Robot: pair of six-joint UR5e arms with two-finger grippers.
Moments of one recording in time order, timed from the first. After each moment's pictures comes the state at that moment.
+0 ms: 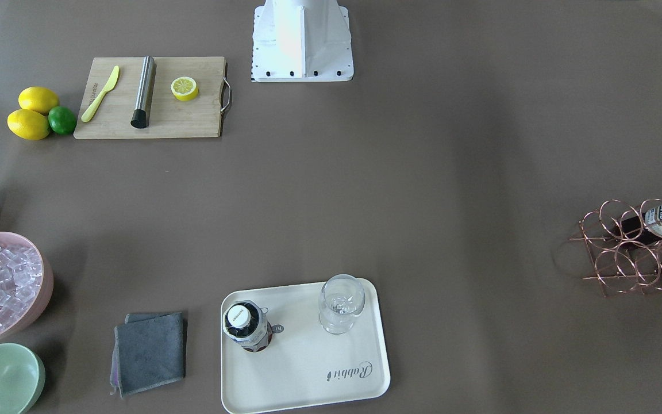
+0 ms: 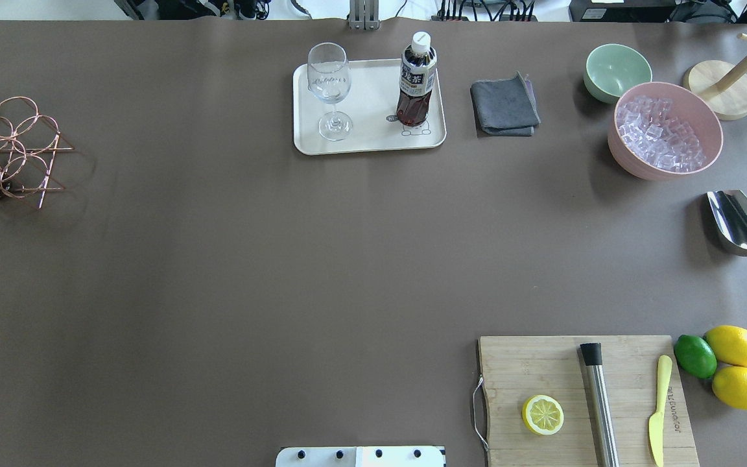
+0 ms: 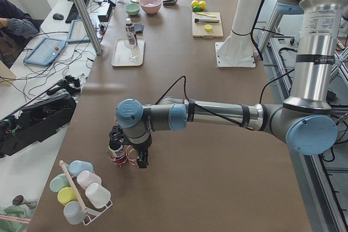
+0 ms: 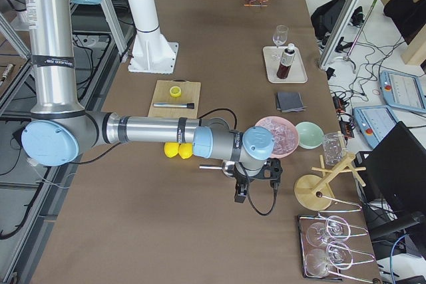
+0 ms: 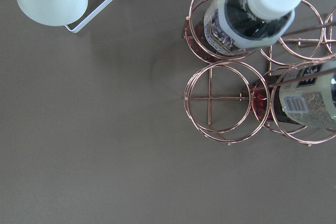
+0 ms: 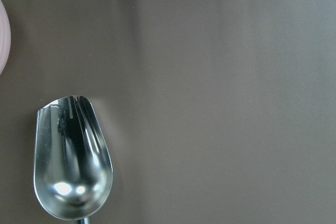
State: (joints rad) left arm -1.61 -1.63 -1.58 -1.42 -2.36 0.05; right arm 1.57 -1.55 1.56 -1.67 2.36 0.03
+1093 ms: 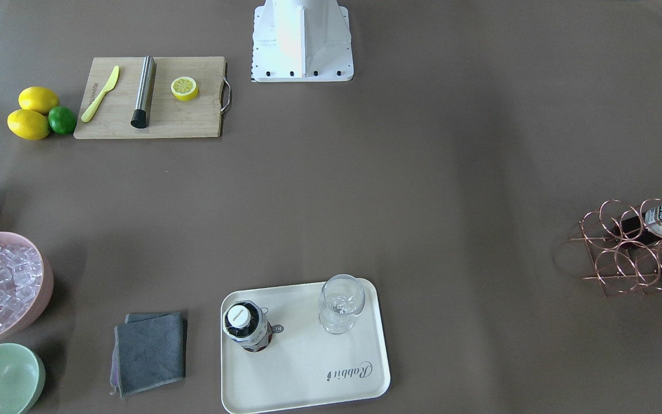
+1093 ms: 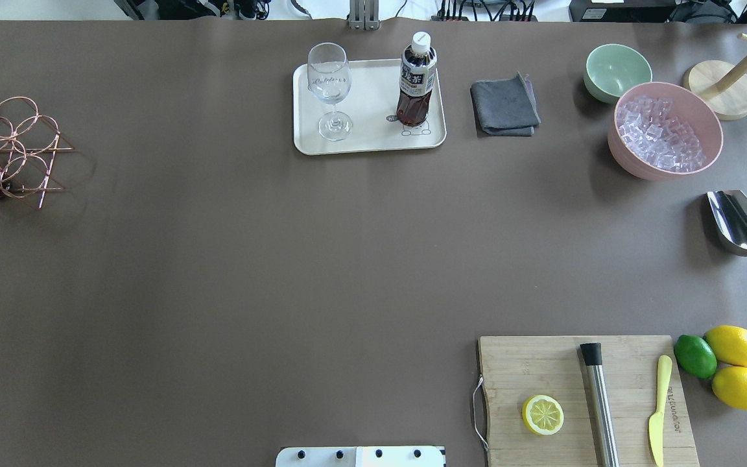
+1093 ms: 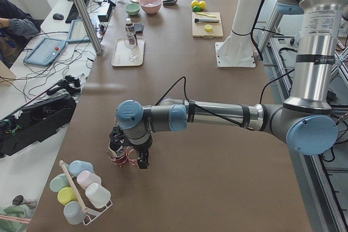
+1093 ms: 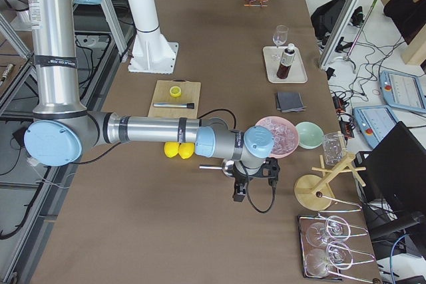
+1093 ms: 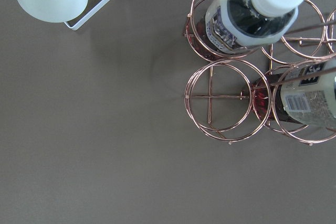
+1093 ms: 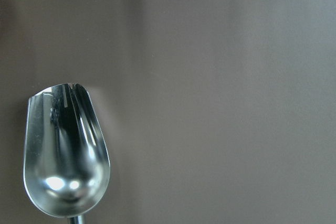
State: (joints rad) left arm -1.61 -1.63 -1.58 -1.42 -2.37 0.05; right arm 1.53 -1.55 1.55 -1.67 2.33 0.02
